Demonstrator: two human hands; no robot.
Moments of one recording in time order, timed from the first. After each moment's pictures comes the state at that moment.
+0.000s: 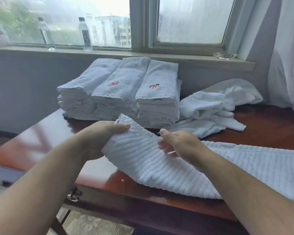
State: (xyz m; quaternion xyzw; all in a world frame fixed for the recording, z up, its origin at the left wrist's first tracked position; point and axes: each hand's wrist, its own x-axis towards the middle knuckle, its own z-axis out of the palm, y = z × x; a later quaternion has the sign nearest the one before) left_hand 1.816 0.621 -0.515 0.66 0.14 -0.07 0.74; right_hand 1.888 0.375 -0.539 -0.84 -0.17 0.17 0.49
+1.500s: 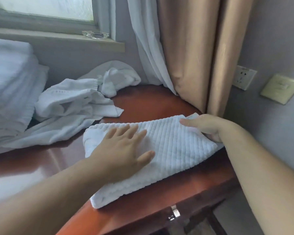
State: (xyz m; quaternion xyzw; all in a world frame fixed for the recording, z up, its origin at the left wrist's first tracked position) left_hand 1.918 0.261 -0.559 0.95 -0.30 -0.01 0.09; right_hand 1.944 -0.041 -0.528 -0.85 0.23 0.13 0.45
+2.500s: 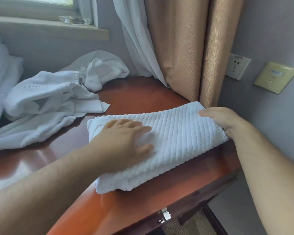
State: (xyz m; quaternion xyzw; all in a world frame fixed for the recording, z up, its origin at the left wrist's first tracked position) left_hand 1.939 0.225 -0.553 0.93 -0.35 -0.02 0.13; right_hand 1.940 -0.118 -0.549 -0.80 0.27 -0.04 0.54
